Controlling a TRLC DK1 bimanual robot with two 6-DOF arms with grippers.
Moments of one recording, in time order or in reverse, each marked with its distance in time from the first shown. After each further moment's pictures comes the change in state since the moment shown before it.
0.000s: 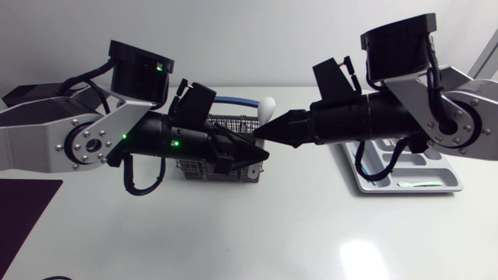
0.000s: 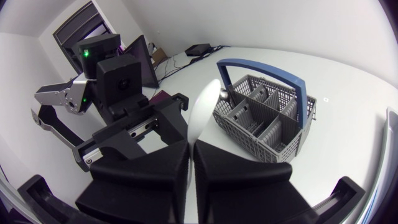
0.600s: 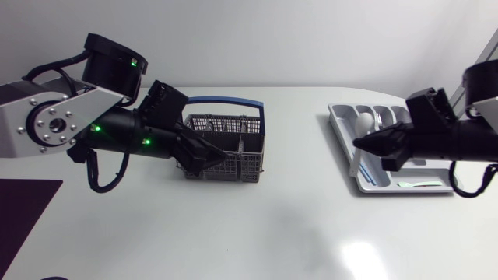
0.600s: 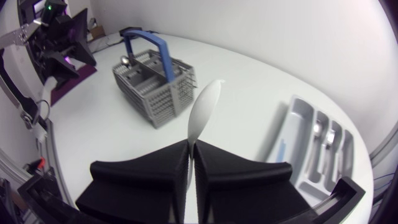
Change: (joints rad) left arm 0.122 -0.068 0.027 -0.305 -0.273 0.197; right arm -0.603 -0.113 -0.136 -0.258 0.021 -0.727
